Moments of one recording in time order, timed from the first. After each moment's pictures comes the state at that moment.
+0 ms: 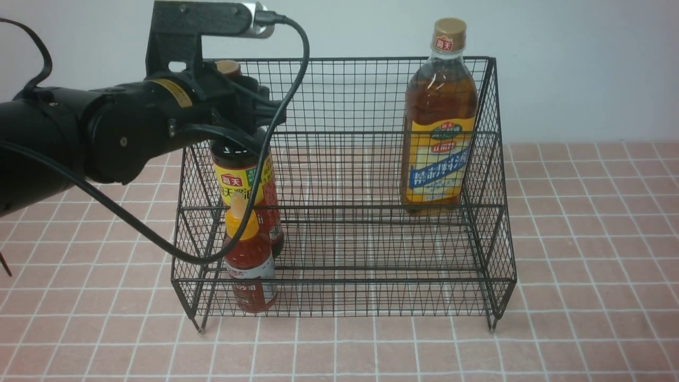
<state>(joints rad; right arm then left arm) 0.02 -0.01 0.02 -0.07 0.38 0.07 -0.34 1.55 -1.09 -0.08 0.02 -0.05</state>
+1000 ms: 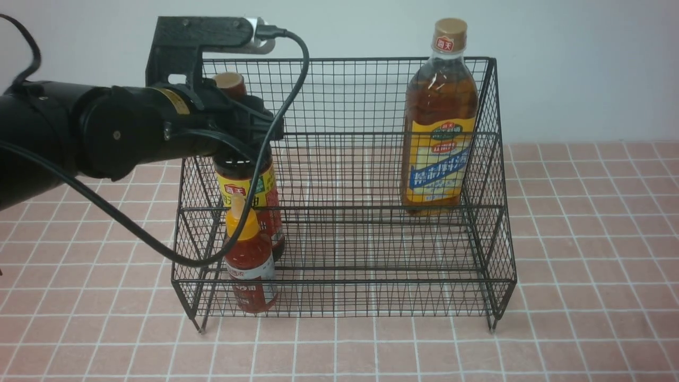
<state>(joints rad) 0.02 -0.01 0.02 -0.07 0.38 0.07 -0.34 1.52 -1.10 -0.09 0.18 -0.06</state>
